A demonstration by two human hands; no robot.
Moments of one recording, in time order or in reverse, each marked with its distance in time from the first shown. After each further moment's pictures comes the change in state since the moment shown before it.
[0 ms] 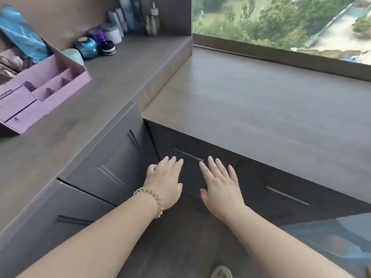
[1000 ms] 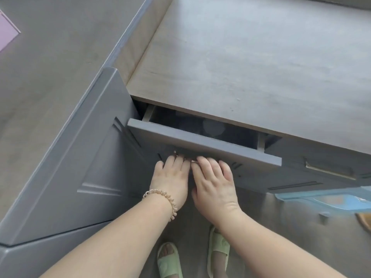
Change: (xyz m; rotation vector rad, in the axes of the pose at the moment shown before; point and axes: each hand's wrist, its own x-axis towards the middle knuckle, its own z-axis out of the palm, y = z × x) left_hand 0.087 -0.079 0.096 0.198 -0.039 0.231; right_hand 0.074 -0.067 0.112 -0.103 0.254 0.103
